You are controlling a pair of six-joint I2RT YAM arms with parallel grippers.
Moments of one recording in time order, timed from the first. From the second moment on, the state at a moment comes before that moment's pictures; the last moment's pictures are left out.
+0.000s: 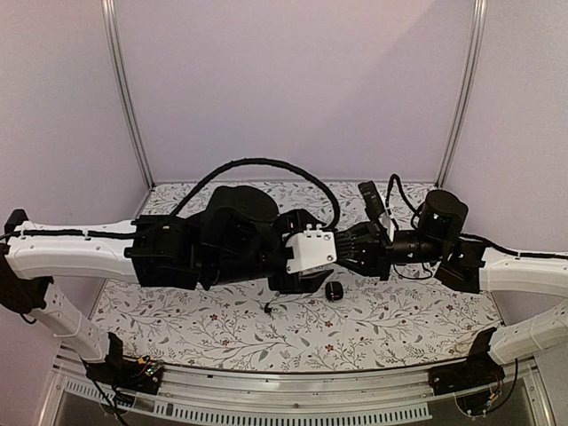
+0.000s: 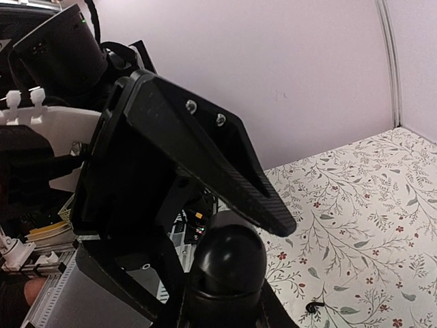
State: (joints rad) left arm -1.37 1.50 1.33 -0.27 -0.37 0.61; right arm 0.86 1.18 0.69 0.49 -0.72 0.32
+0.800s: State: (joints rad) left arm -1.33 1.39 1.31 -0.27 -0.12 0.48; right arm 0.89 1.11 0.66 0.41 -0.82 -0.02
